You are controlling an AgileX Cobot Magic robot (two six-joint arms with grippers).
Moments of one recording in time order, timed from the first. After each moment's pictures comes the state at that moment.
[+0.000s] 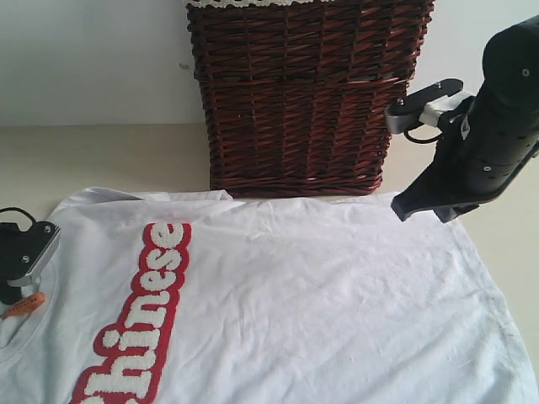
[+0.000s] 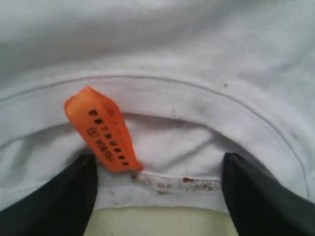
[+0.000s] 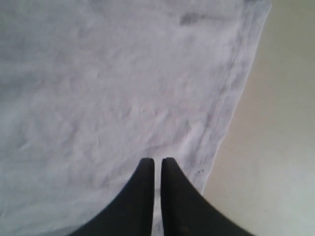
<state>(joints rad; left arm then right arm) -0.02 1.90 -0.96 0.00 0.82 1.64 0.33 1.67 -1.08 -0.20 0.81 0.03</state>
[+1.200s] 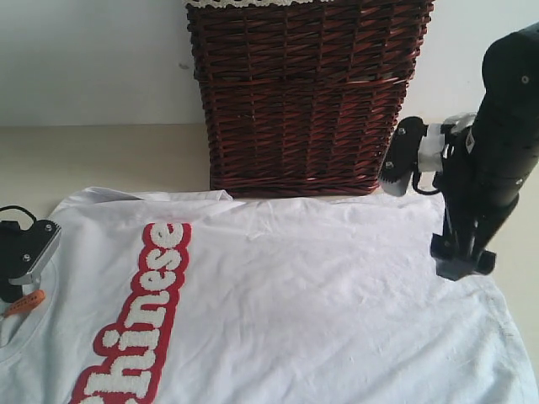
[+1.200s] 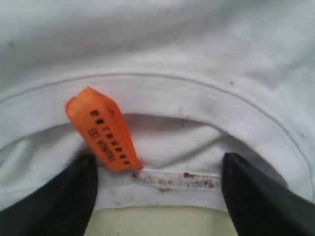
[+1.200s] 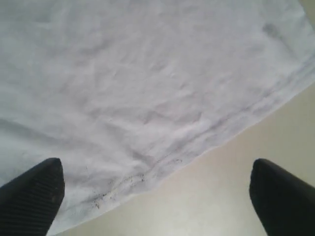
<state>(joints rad) -0.02 1.91 -0.97 0.00 0.82 1.64 0.33 1.67 -1.05 -0.18 0.88 -0.66</state>
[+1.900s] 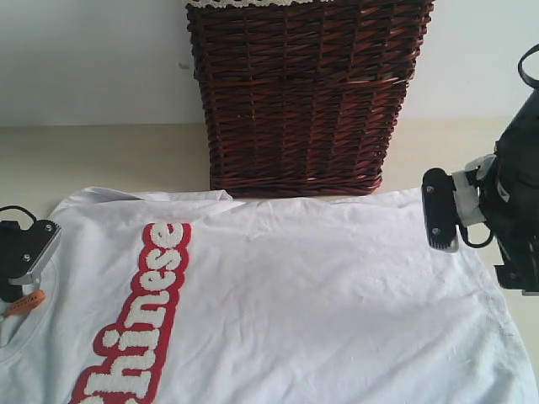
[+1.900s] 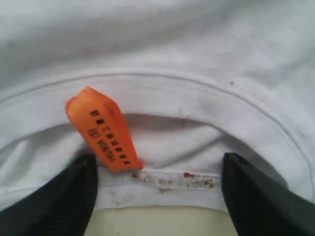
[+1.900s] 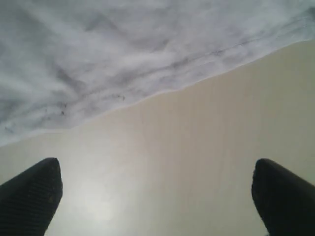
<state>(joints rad) -0.02 1.91 -0.97 0.00 0.82 1.64 0.29 1.69 -0.88 -0.68 0.70 -0.62</state>
